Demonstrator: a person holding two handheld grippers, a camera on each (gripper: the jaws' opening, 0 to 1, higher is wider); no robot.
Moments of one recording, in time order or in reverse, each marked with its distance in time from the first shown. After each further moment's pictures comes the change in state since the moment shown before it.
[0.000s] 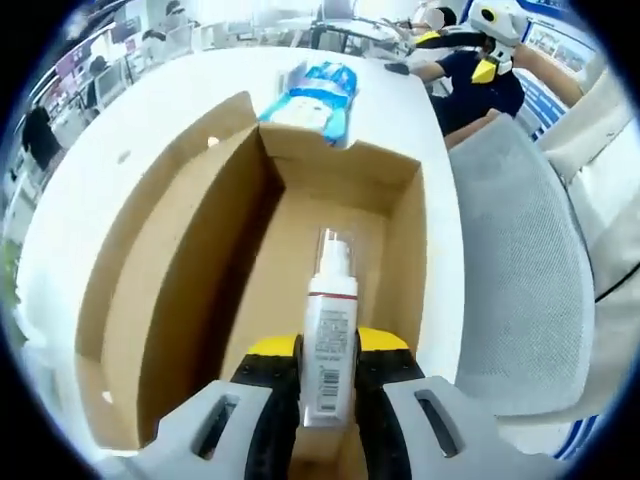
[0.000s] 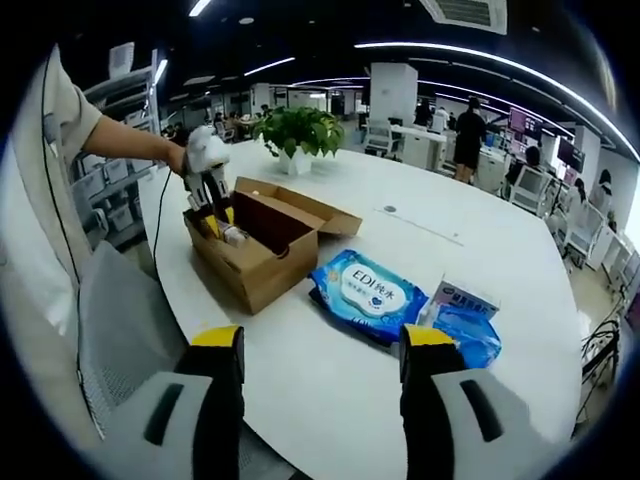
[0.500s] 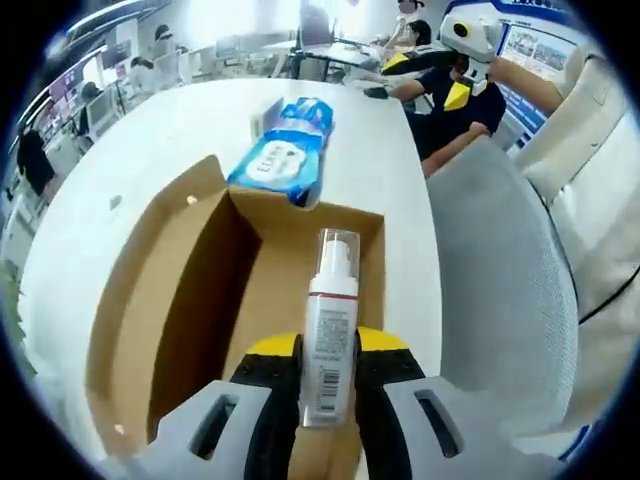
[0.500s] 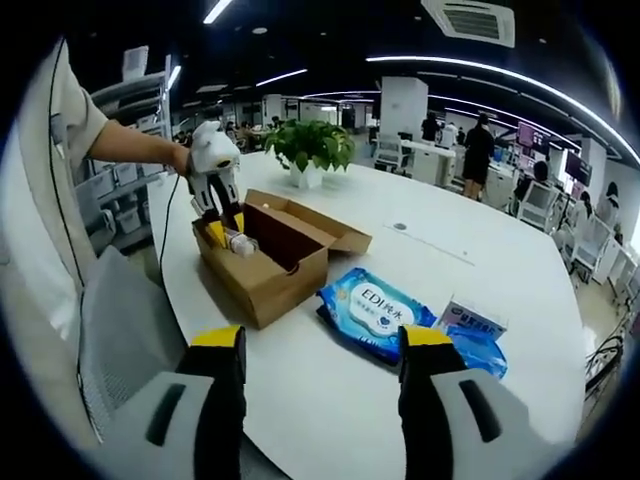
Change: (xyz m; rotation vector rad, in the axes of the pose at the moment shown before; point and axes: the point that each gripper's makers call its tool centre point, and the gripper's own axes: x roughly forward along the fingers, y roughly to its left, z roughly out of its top) left arm -0.005 -0.019 0.039 0.077 -0.095 -0.025; right arm 0.005 0.010 0.013 -0.030 -0.058 0.041
